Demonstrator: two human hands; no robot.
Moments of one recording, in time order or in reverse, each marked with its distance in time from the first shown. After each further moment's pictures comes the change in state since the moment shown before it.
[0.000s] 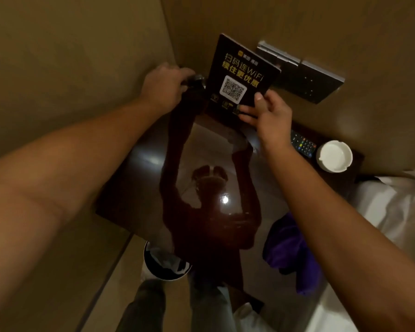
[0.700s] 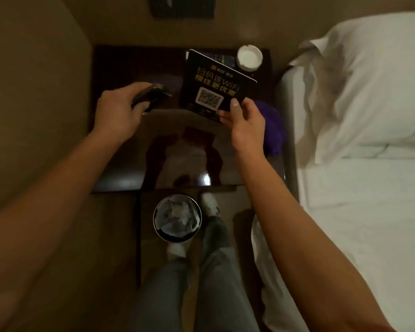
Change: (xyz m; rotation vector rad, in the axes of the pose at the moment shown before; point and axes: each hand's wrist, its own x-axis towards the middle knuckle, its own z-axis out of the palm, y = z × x) left_hand -0.218 0.044 -0.034 -0.366 -0.028 0.277; right_hand -0.287 0.045 -0.021 0.175 0.533 -0.047
